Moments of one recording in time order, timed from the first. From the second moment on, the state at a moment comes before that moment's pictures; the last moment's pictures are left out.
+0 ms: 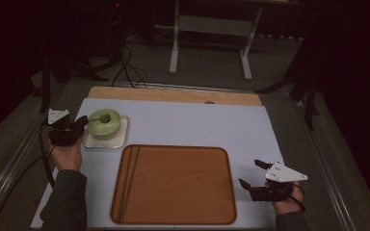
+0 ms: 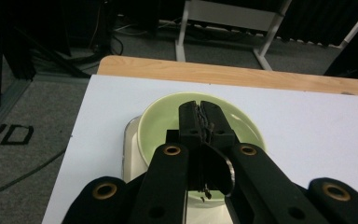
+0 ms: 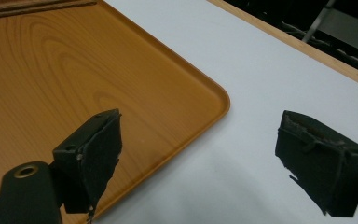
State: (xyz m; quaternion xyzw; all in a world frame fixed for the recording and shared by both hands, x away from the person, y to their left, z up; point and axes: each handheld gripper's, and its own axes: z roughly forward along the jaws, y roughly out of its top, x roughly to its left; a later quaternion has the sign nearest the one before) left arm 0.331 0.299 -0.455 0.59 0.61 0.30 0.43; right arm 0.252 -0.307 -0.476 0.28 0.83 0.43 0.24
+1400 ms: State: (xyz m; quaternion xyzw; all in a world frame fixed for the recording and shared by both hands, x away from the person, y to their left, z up) left arm 0.306 0.270 -0.414 0.67 0.52 0.29 0.45; right arm 0.252 -0.307 -0.476 0.28 0.83 0.43 0.23
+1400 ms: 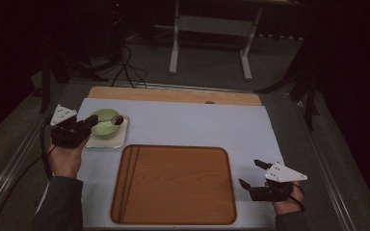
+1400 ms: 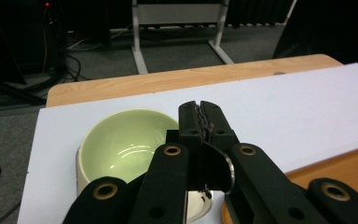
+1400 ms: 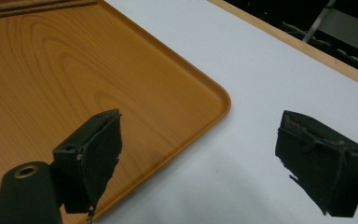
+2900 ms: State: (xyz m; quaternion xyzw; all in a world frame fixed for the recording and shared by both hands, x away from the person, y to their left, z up) left arm 0.325 0.190 -0.434 0.77 0.48 0.20 0.36; right arm 0.252 -0.307 -0.476 0.28 0.83 0.43 0.23
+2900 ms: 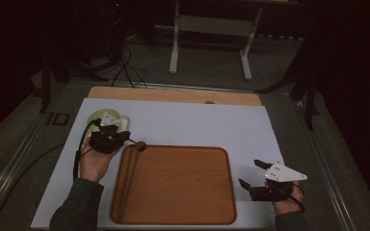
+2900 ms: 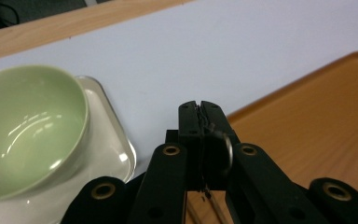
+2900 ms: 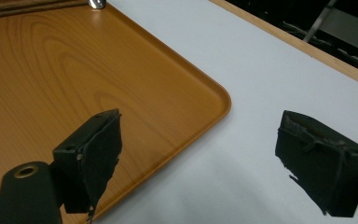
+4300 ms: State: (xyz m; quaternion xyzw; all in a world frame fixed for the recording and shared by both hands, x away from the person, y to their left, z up) left arm 0.316 0.175 -0.436 0.74 0.46 0.21 0.45; right arm 0.252 -0.307 -0.475 0.27 0.83 0.43 0.24
